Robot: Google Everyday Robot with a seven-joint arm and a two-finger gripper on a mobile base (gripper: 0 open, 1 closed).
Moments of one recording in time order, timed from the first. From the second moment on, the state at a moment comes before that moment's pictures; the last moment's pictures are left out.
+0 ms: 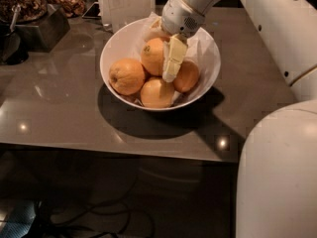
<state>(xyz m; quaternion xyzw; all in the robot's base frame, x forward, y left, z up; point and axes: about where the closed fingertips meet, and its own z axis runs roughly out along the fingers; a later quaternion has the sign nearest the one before) 0.616 0.004 0.916 -0.76 0.58 0.20 0.20</state>
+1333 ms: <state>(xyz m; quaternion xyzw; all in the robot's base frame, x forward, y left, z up) 0.616 0.004 0.916 -0.76 0.58 0.20 0.20</state>
